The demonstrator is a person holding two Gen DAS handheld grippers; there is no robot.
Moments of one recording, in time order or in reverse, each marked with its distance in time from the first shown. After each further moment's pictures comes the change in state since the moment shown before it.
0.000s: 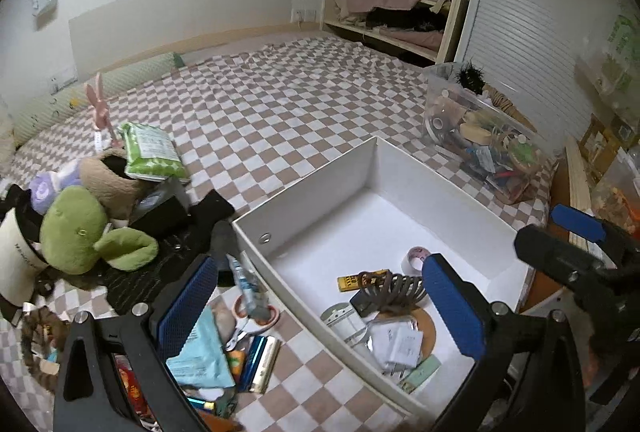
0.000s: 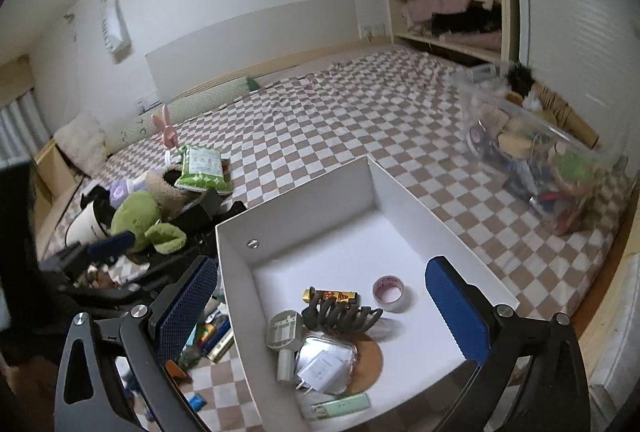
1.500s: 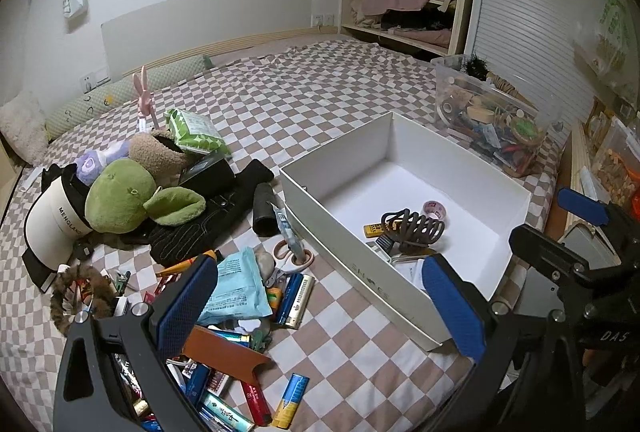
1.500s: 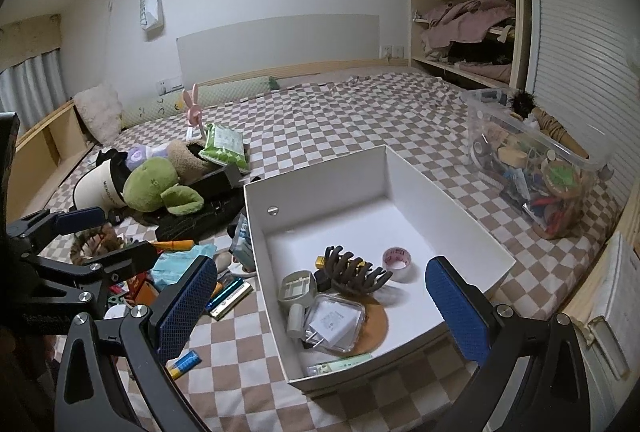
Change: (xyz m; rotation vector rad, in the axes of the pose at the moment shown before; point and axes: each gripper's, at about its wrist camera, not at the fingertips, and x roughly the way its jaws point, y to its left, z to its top) left arm -0.057 0.009 -0.069 0.010 -0.011 0.091; right arm -0.041 0.036 -0.065 -0.113 -0.063 -0.017
